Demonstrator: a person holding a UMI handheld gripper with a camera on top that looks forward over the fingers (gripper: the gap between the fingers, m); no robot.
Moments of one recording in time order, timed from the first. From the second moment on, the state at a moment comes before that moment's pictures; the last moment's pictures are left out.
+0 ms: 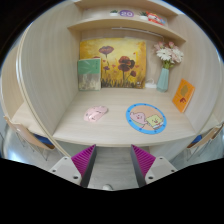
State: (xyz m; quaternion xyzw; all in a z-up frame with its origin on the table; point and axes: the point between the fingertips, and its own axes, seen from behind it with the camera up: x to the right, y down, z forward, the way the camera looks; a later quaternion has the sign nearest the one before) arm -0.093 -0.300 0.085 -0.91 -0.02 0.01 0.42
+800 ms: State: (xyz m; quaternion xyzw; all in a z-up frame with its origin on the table) arm -0.211 -0.075 -0.010 -0.92 -0.01 0.02 0.40
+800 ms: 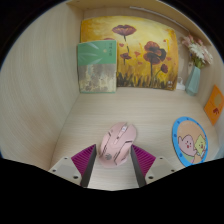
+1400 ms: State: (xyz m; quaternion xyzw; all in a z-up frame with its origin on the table) arm -0.232 -0.021 -0.013 -0.91 -0.03 0.02 0.40
